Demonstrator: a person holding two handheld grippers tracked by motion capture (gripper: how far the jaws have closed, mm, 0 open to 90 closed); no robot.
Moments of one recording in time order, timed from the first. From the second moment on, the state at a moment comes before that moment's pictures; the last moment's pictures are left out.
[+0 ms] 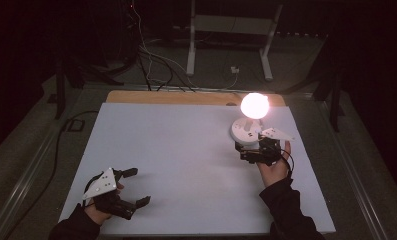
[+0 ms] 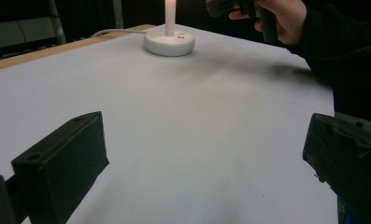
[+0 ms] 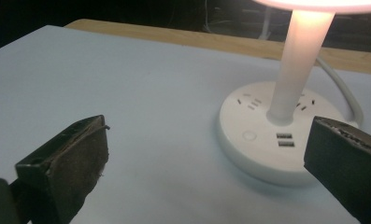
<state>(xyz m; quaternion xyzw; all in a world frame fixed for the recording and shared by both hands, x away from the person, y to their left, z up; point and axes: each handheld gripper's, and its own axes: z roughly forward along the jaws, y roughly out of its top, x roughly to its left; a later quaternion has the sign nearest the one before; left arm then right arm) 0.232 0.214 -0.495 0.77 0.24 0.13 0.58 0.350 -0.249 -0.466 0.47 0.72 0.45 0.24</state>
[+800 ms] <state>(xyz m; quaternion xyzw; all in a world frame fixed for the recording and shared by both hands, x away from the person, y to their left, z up) 0.231 0.213 -0.494 0.77 0.24 0.13 0.57 0.284 -0.275 -0.483 0.44 0.75 0.44 0.23</state>
